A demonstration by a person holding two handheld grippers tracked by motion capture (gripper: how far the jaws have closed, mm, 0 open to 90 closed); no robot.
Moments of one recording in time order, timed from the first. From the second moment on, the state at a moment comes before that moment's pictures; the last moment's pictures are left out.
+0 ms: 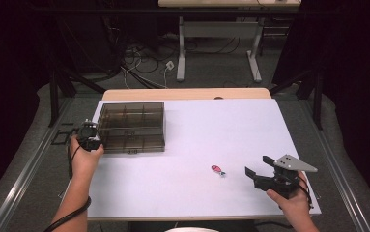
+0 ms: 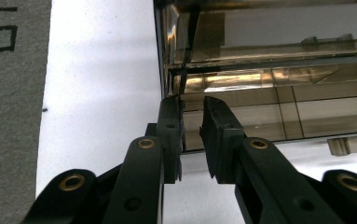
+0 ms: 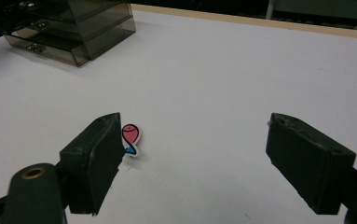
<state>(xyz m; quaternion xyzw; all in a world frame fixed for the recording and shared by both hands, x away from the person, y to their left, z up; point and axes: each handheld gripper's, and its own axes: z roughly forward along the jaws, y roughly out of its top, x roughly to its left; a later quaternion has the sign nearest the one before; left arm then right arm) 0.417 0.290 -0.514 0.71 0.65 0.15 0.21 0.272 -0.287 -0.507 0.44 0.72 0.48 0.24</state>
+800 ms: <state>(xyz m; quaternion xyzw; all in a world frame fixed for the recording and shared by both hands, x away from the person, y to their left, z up) 0.418 0.289 -0.517 0.71 0.66 0.16 0.20 0.273 -0.287 -0.508 0.44 0.72 0.48 0.23</state>
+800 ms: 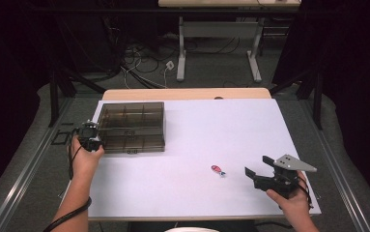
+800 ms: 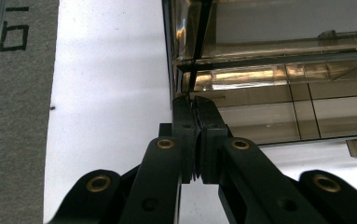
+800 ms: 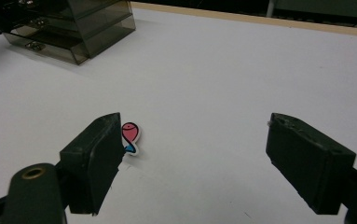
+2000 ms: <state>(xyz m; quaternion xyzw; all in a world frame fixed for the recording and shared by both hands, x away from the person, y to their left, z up) 0.411 0.294 -0.514 0.69 0.68 0.13 0.21 0.273 -0.287 -0.508 0.44 0.72 0.48 0.24</state>
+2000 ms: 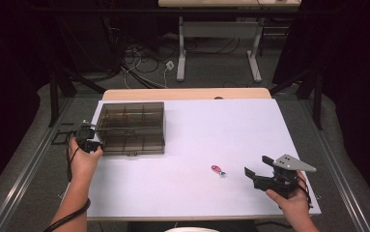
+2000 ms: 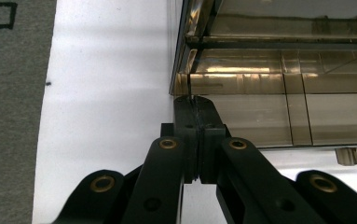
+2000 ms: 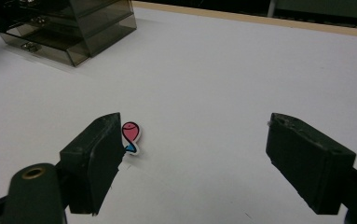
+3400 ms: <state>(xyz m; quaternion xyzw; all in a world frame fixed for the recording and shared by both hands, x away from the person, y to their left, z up) 0.391 0.296 -0.514 0.69 0.68 0.12 0.21 0.273 -0.286 -0.508 0.44 0.72 0.48 0.24</state>
